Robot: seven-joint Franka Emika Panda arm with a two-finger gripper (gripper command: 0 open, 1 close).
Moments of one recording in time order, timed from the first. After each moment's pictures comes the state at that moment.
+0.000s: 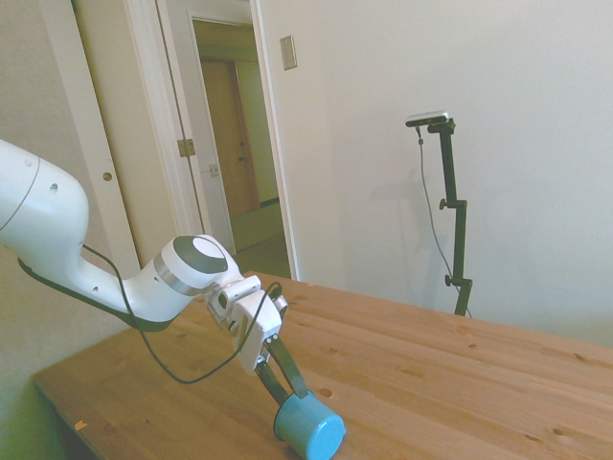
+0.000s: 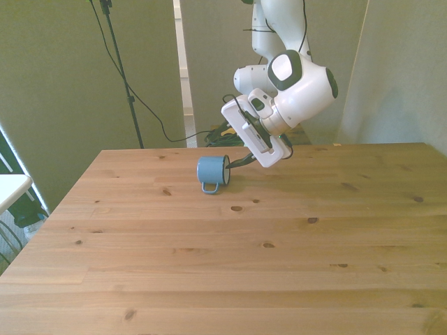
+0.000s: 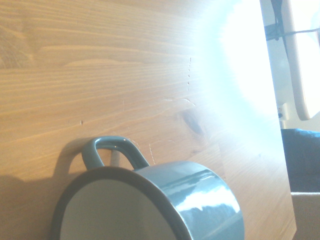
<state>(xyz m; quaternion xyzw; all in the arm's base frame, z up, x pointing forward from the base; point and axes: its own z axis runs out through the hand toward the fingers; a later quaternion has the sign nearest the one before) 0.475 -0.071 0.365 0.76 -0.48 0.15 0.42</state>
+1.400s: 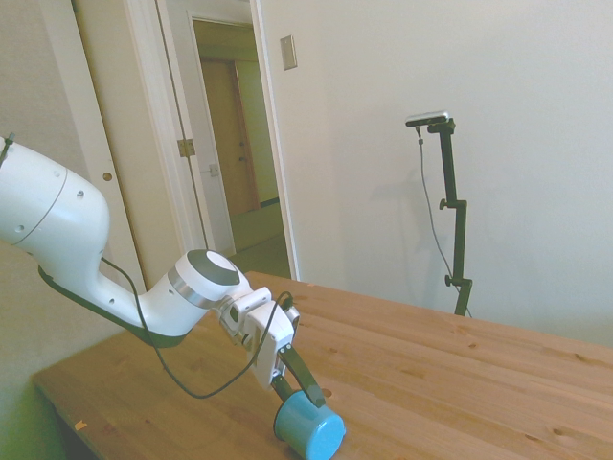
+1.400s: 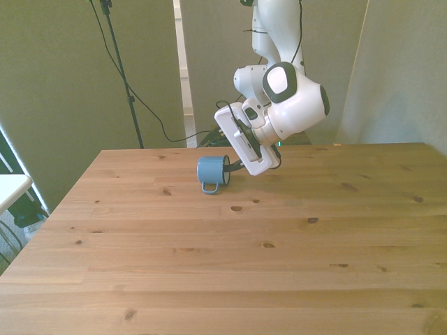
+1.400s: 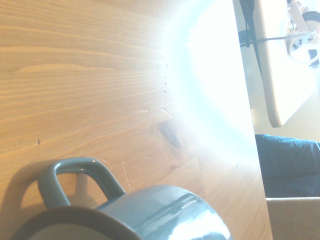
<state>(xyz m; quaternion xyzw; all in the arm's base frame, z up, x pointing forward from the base) 0.477 -0.092 0.344 0.74 -0.47 0.17 0.45</state>
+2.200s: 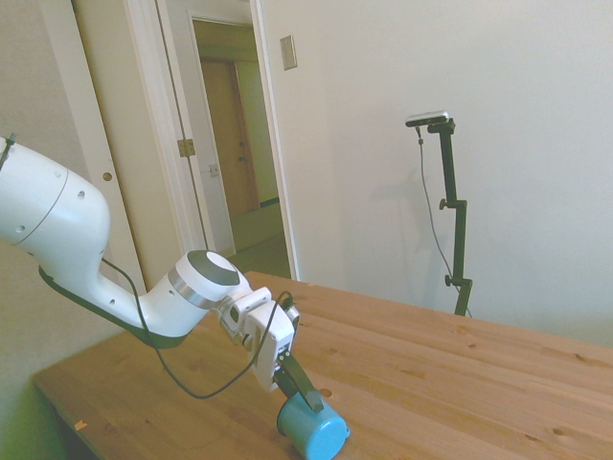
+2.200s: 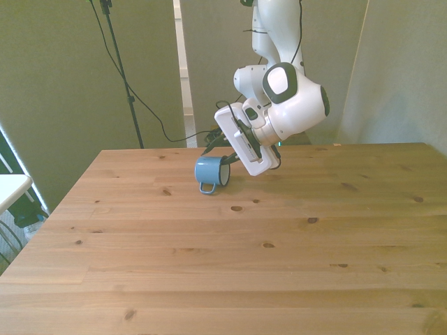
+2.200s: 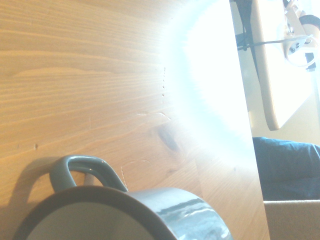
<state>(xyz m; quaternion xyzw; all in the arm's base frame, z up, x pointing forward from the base) 0.477 -0.092 0.343 0.74 -0.47 0.18 0.46</state>
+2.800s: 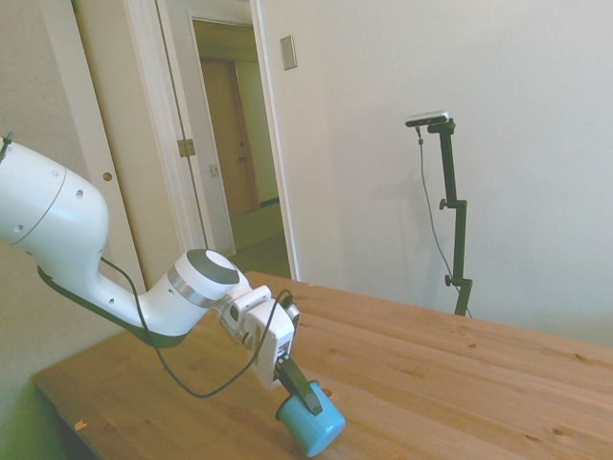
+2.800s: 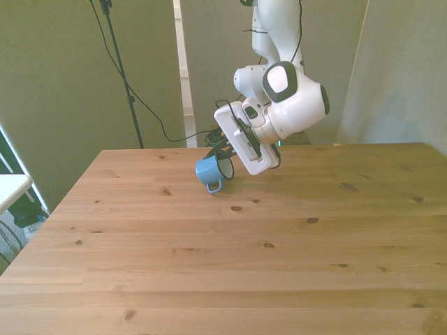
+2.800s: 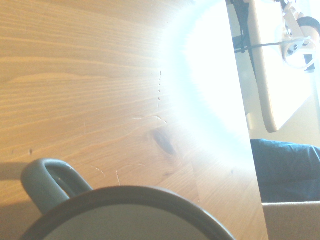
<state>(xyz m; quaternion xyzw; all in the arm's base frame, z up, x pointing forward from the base) 0.477 -0.092 0.348 0.74 -0.47 0.18 0.45</state>
